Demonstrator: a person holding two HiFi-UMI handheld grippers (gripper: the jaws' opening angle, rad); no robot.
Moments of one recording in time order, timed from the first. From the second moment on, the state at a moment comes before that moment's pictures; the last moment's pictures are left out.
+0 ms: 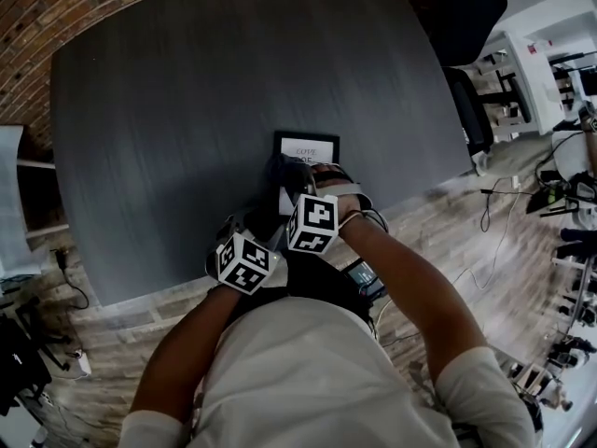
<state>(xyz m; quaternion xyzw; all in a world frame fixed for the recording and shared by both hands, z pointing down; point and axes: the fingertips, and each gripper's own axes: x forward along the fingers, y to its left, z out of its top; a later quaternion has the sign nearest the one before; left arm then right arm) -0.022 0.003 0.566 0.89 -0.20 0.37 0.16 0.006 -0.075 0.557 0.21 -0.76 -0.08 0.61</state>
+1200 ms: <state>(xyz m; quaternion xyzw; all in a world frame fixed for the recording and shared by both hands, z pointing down) -0.022 0.008 0.568 0.90 -0.17 0.37 0.15 -0.014 0.011 0.545 0.11 -0.82 0.08 0.56</state>
